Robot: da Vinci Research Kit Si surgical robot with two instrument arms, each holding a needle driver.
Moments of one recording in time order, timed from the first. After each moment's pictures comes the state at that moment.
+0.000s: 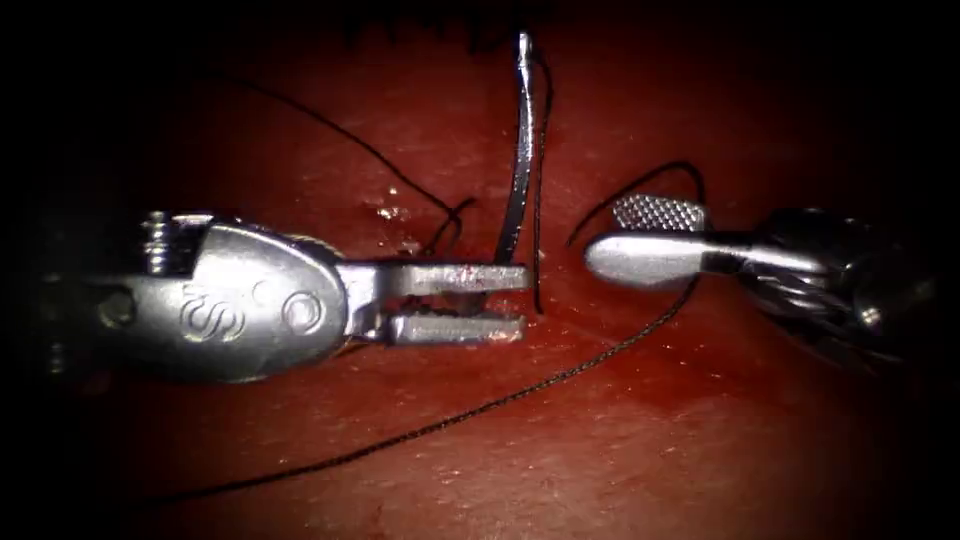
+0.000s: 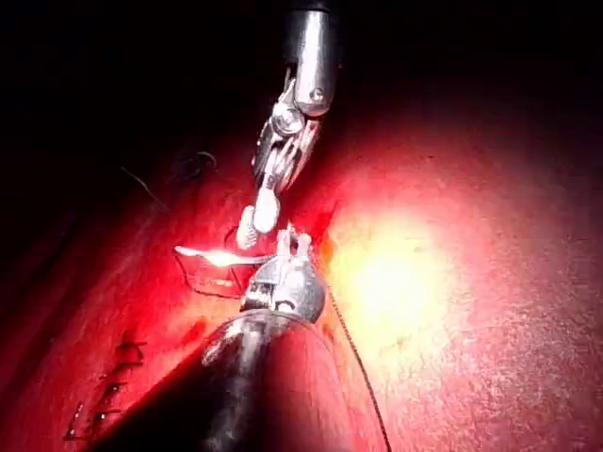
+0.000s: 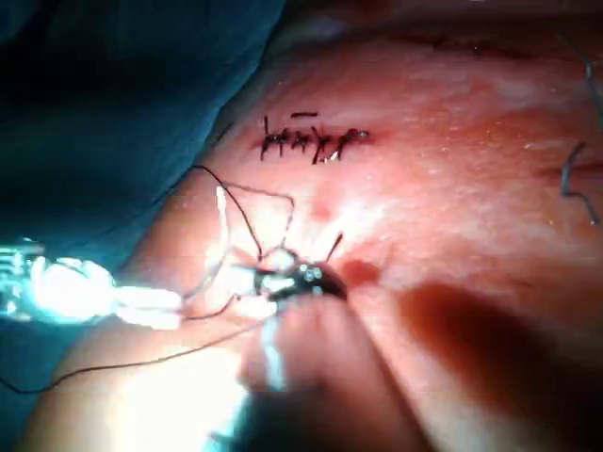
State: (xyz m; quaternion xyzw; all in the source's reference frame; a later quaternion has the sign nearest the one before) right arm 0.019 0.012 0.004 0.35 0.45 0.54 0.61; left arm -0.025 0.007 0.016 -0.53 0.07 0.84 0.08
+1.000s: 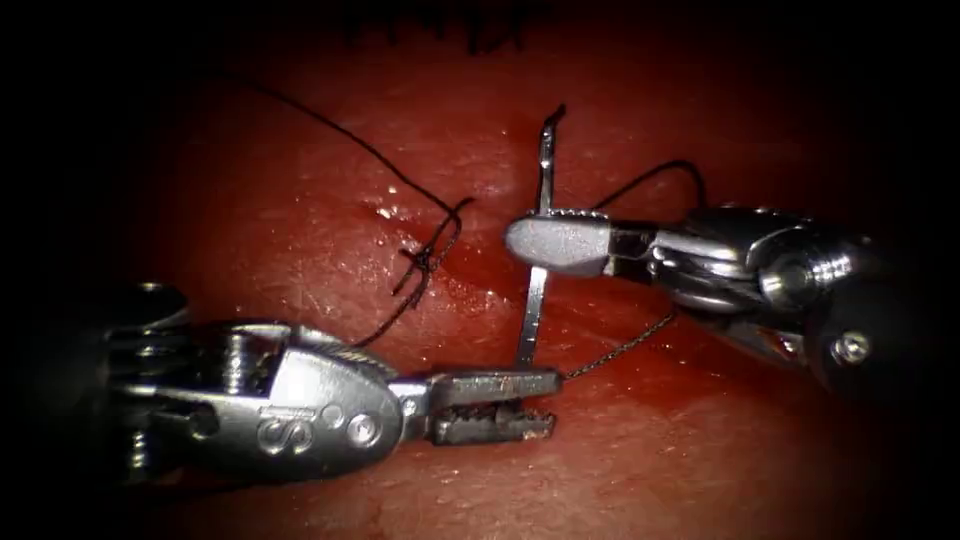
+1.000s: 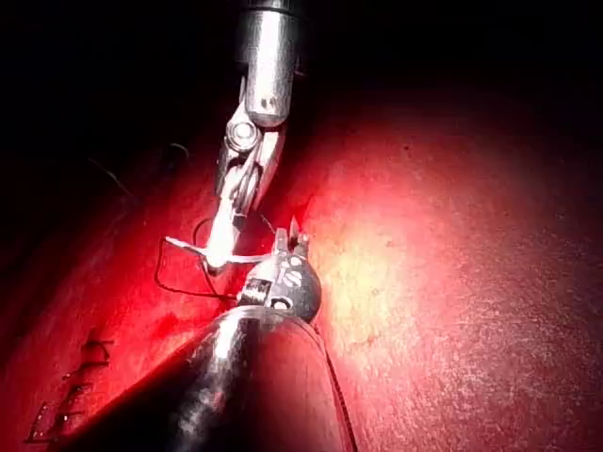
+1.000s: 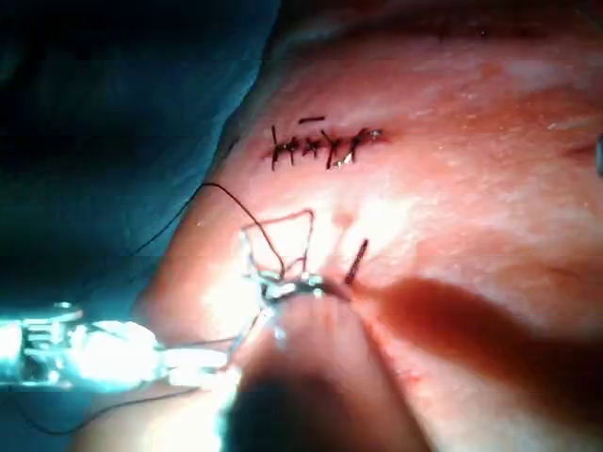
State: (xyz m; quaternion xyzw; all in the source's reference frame) right arm 0.024 0.012 0.005 0.35 0.43 0.59 0.58; left arm -0.027 0.004 0.018 -0.53 0.07 0.84 0.06
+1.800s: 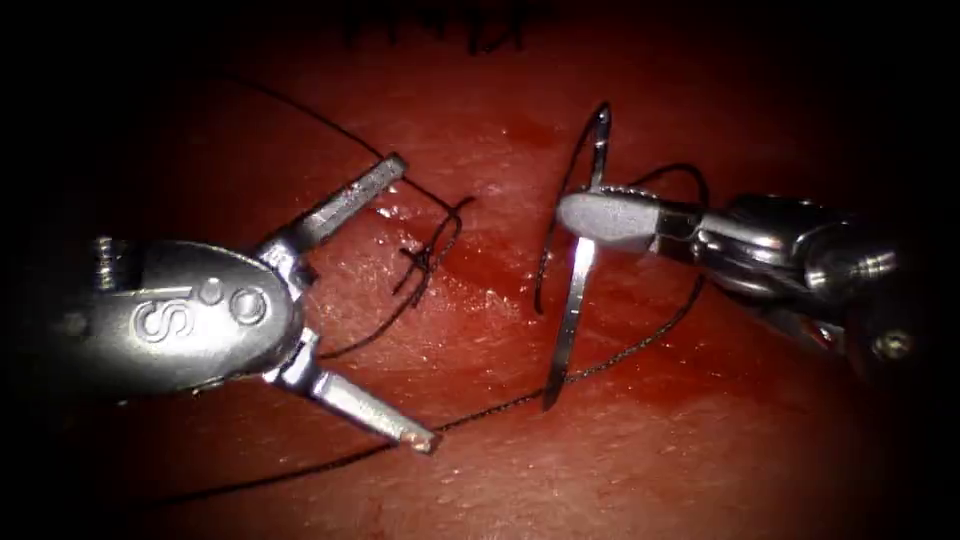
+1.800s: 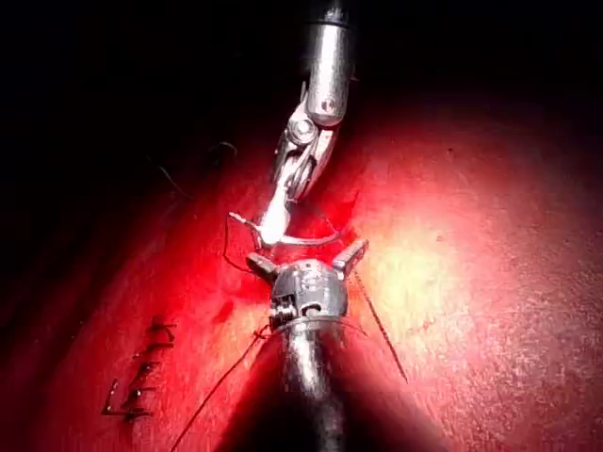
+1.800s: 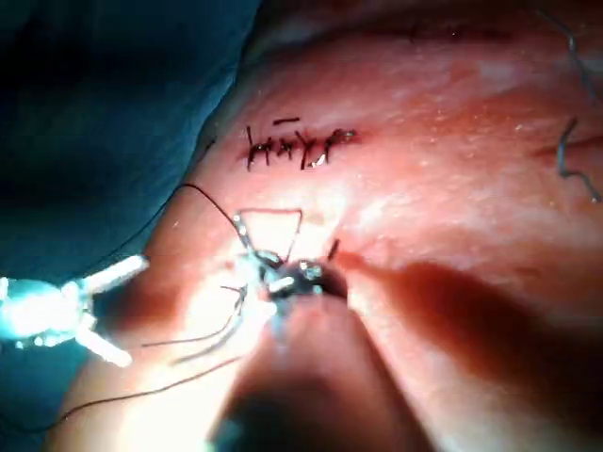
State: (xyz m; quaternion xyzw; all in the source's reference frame) right arm 0.020 0.014 0.006 0.26 0.48 0.58 0.60; left arm -0.021 0.008 0.016 -0.52 -0.06 0.81 0.25
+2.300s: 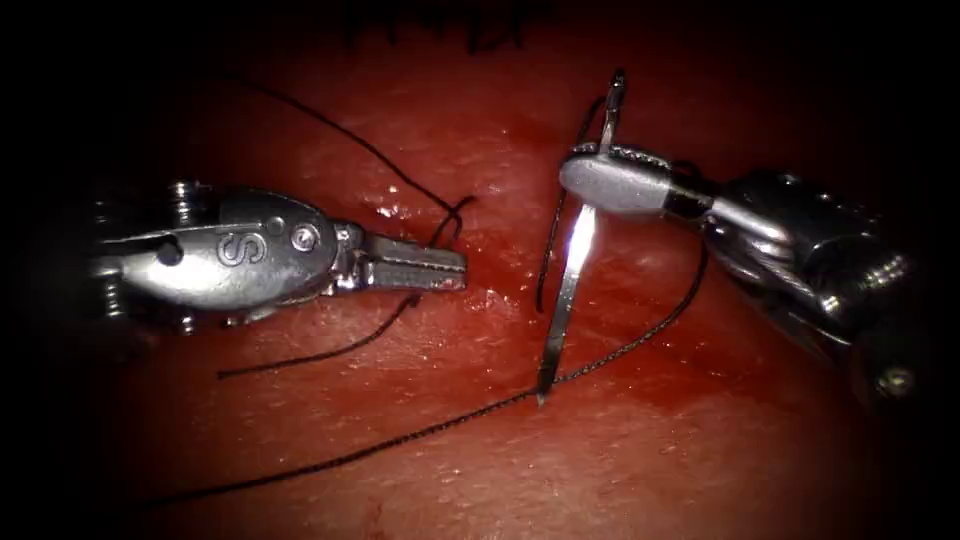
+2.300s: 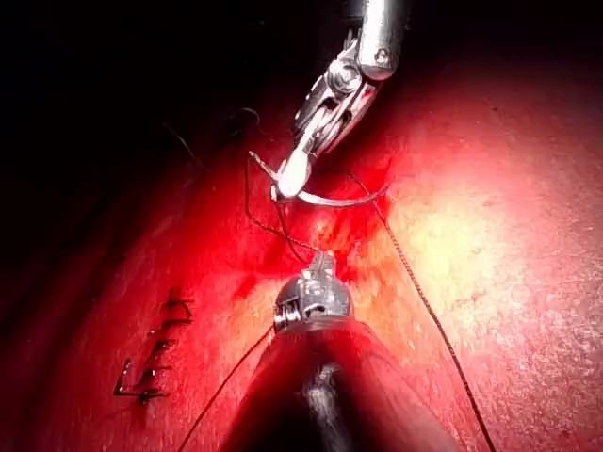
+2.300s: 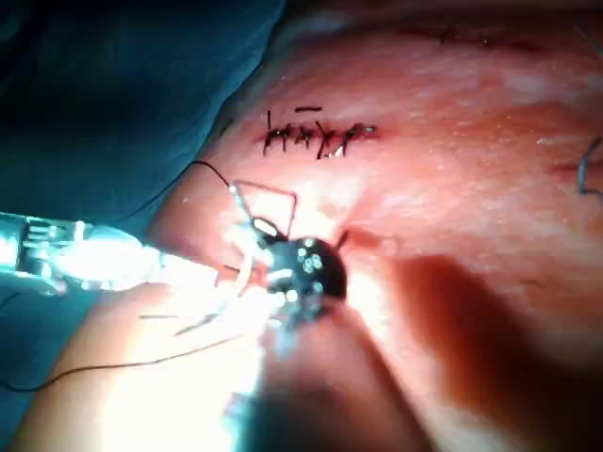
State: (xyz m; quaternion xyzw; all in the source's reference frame) right arm 0.021 0.015 0.005 0.17 0.54 0.53 0.63; left arm -0.023 0.008 0.025 -0.44 -0.14 0.87 0.16
